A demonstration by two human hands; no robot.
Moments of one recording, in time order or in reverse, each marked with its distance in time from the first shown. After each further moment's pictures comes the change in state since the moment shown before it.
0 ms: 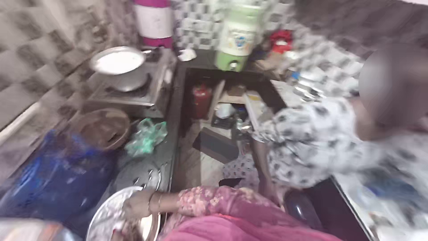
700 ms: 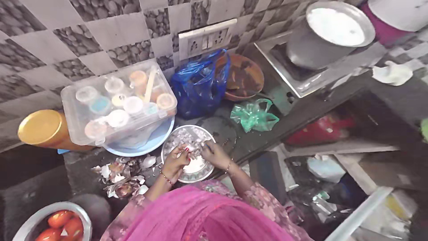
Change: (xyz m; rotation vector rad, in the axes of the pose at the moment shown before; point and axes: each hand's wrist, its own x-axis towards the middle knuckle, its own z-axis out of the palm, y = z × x) left_hand 0.025 -0.023 -0.039 -0.152 0.112 0.177; right_hand 0.022 0.014 -0.006 0.194 -0.119 -0.100
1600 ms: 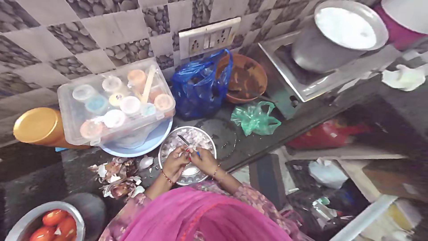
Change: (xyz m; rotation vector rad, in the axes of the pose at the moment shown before) left_hand 0.011 -0.008 0.006 -0.071 -0.043 -0.007; right_hand 0.008 -0.001 0.026 -0.030 -0.030 -0.059
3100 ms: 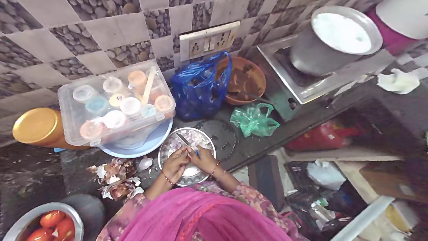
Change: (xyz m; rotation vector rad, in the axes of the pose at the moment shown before) left_hand 0.000 0.003 0.005 -0.095 0.048 -0.071; right_hand 0.008 -0.007 -0.006 -0.092 -0.044 0.094
